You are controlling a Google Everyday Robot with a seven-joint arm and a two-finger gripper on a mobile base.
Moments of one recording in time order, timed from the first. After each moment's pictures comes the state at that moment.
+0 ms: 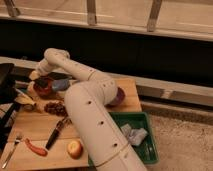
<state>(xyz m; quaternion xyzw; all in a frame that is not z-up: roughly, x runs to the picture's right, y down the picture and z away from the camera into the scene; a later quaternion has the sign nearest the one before) -0.417 -0.109 0.906 -0.31 -0.32 0.36 0.82</state>
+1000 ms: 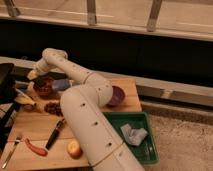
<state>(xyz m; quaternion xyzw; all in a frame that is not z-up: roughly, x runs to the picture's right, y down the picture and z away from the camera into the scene) -0.439 -0.104 0.909 -0.31 -0.33 0.35 0.82</state>
